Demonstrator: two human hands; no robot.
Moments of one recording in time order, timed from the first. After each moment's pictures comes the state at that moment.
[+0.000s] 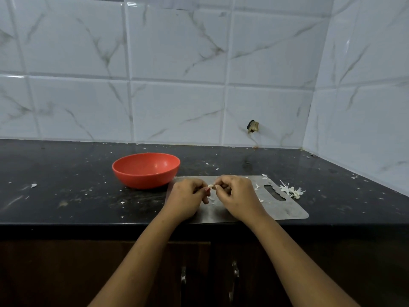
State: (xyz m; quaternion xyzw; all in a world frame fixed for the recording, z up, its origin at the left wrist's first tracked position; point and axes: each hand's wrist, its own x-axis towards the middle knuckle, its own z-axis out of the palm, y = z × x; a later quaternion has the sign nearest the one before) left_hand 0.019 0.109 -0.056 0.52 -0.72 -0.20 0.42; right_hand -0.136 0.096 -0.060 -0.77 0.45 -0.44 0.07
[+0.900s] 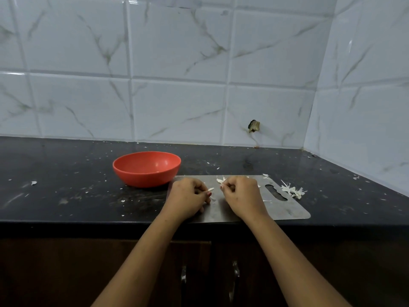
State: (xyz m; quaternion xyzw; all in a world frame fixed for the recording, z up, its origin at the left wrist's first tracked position) left_hand 0.016 0.112 -0.053 0.55 -0.69 -0.23 0.41; right_hand -0.135 0.090 -0.064 -0.71 0.56 -0.43 0.04
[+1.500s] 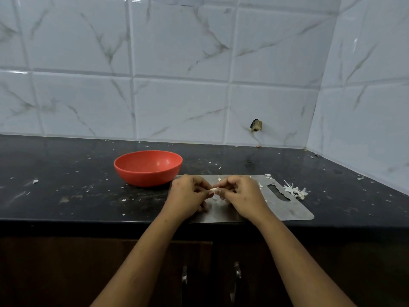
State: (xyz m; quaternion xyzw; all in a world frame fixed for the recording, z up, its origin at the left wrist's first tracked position) left_hand 0.018 0.110 -0.055 0.52 -0.67 -0.27 0.46; right_hand -0.141 0.092 -0.063 -0.73 0.43 -0.47 0.25
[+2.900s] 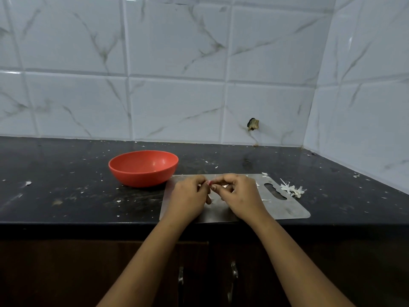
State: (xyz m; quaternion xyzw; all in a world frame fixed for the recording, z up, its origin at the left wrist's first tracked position) left_hand 0.004 0.111 -0.059 0.55 -0.69 -0.18 0.44; right_hand -0.140 0.100 -0.061 -0.74 0.43 -0.49 0.18
